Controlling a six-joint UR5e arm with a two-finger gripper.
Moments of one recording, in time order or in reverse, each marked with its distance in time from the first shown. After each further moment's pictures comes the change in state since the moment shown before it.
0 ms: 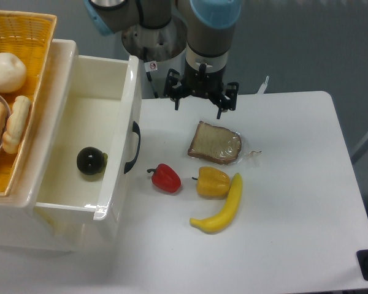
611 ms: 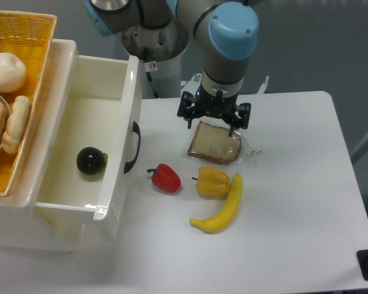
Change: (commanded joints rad) arm -0.001 -0.095 -0.005 0.020 0.002 -0.064
